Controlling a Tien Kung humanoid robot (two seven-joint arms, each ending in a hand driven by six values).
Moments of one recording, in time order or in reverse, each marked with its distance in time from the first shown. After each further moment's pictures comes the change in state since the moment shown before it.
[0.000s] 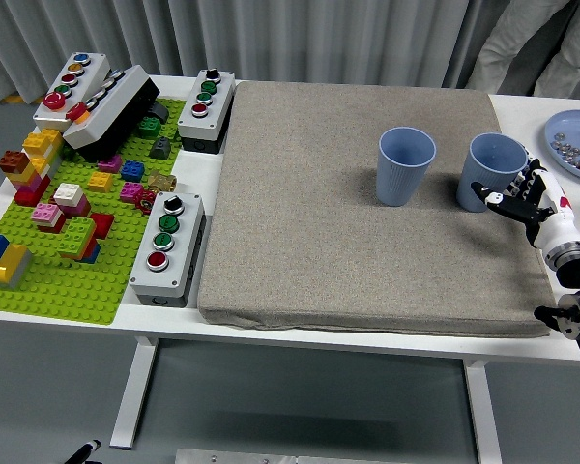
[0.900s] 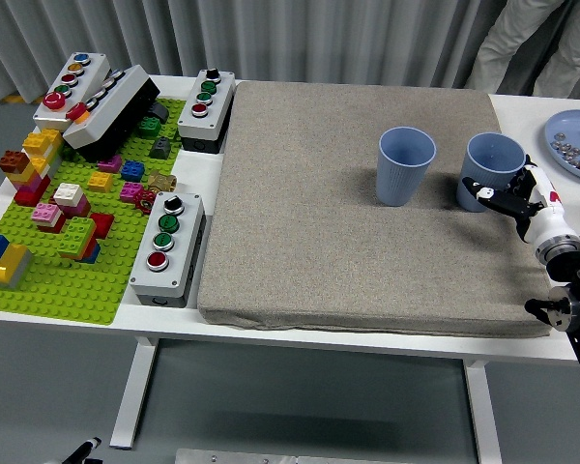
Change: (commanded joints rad) left arm -0.005 0.001 0.003 0.000 0.001 -0.001 0.001; right arm 0.042 0.024 -0.021 -0.047 0.015 0.004 0.002
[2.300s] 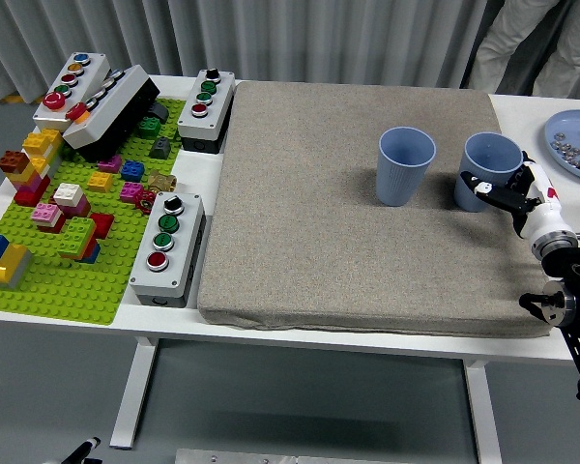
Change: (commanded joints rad) left arm -0.002 0.002 0.005 0.000 -0.004 0.001 -0.001; right arm 0.026 0.014 -0.016 -0.034 0.043 -0.012 0.021
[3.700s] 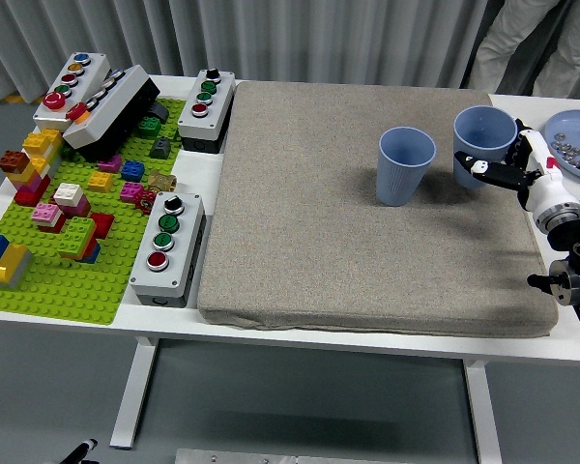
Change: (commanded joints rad) left arm 0.006 0.005 -0.008 0.000 0.000 0.000 0.003; right arm 0.061 -0.060 -0.068 0.066 -0.099 -0.029 -0.025
